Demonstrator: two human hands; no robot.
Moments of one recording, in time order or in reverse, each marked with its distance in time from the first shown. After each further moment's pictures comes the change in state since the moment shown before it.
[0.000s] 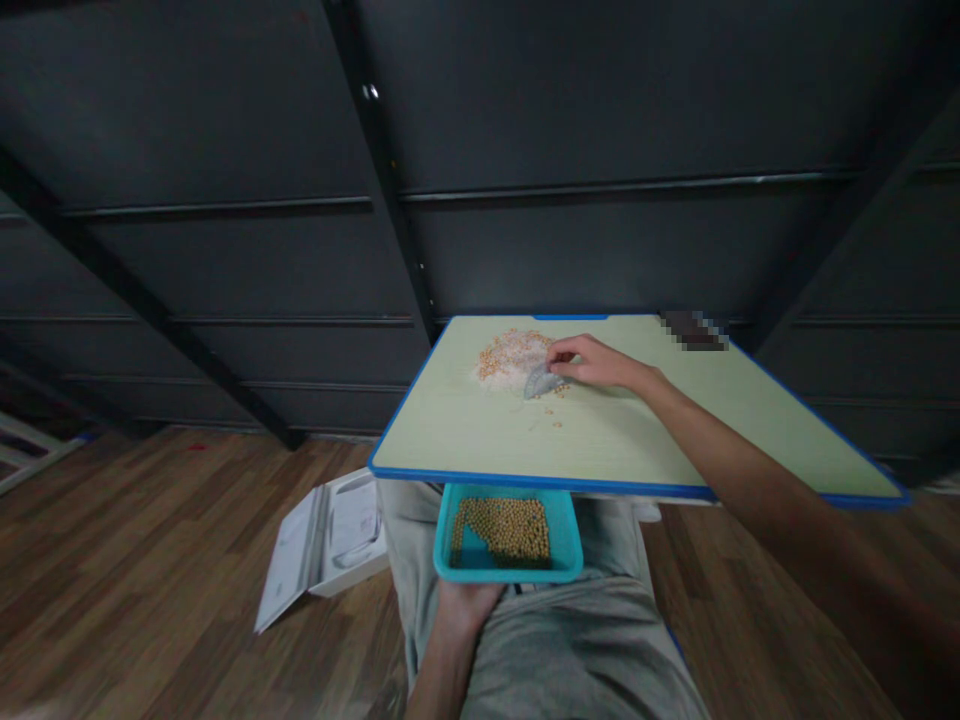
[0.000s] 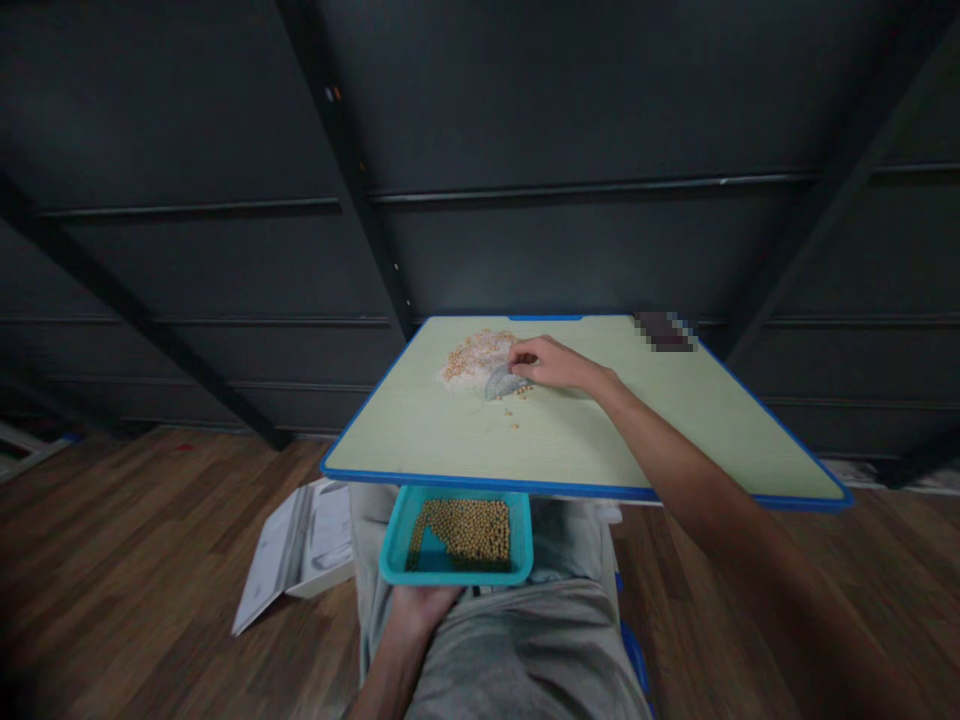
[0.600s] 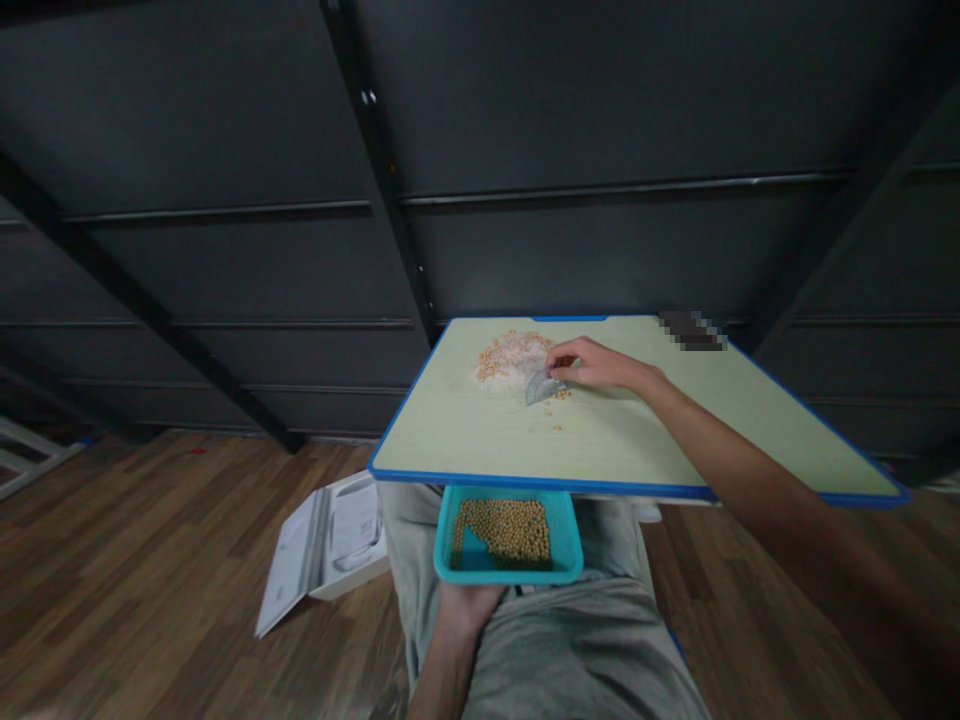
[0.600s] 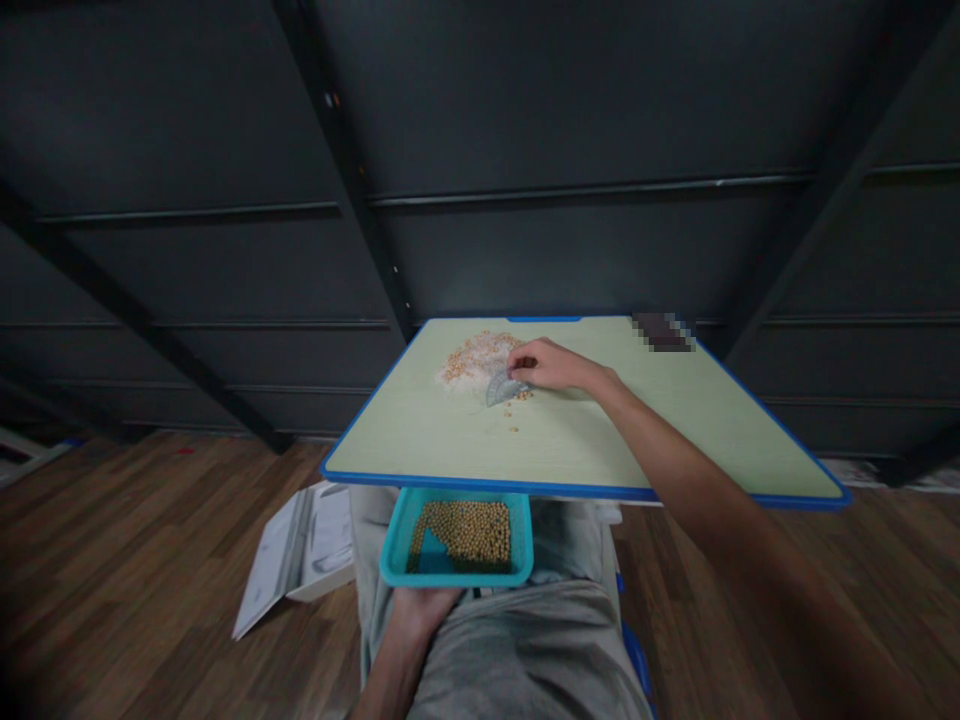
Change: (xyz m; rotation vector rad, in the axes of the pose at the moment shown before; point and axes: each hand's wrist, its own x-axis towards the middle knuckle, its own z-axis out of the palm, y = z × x) left_hand 0.002 0.000 -0.003 0.034 0.055 0.027; right_hand -0.001 -0.007 -0.005 0.006 -0.095 0.005
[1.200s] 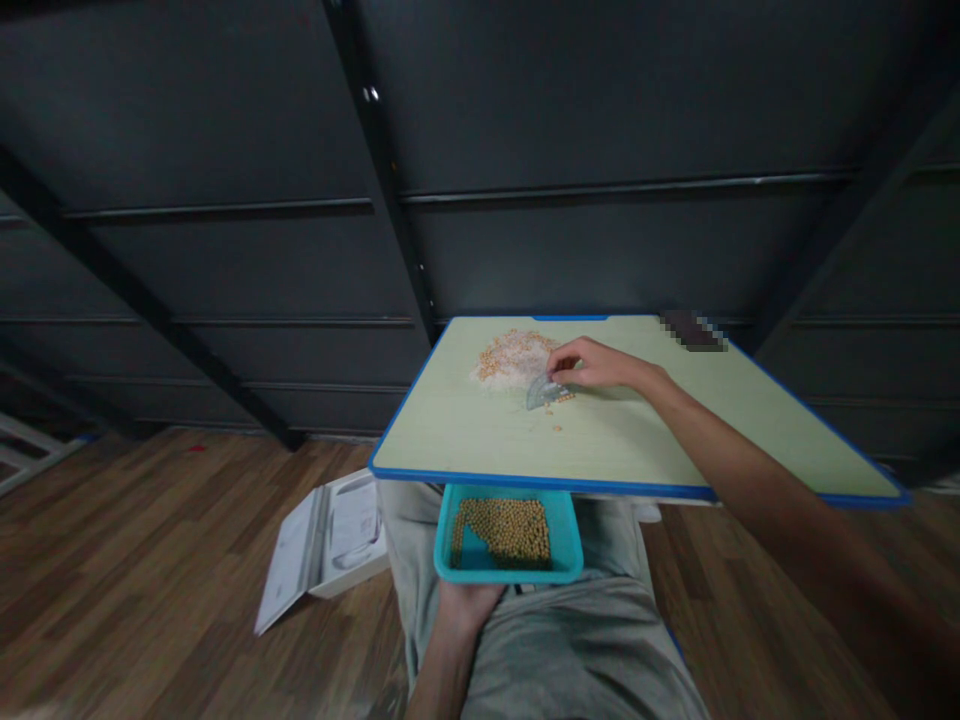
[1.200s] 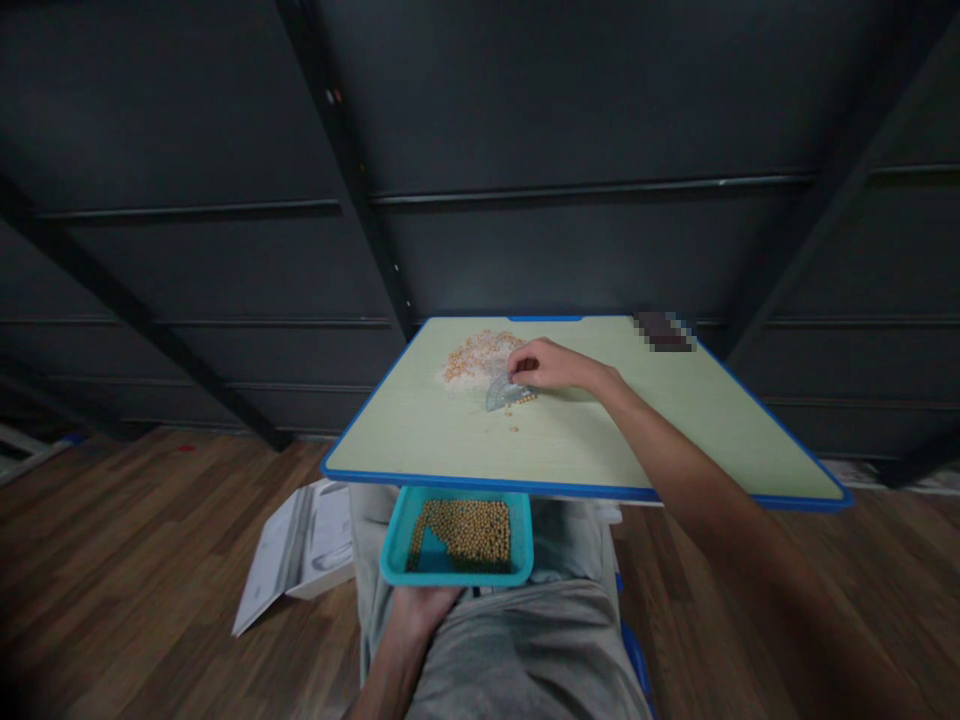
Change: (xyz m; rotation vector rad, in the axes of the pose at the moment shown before) left_hand -0.002 0.001 0.000 0.012 -0.082 -0.037; right_hand -0.001 -0.007 -0.004 0.016 -0.060 -0.012
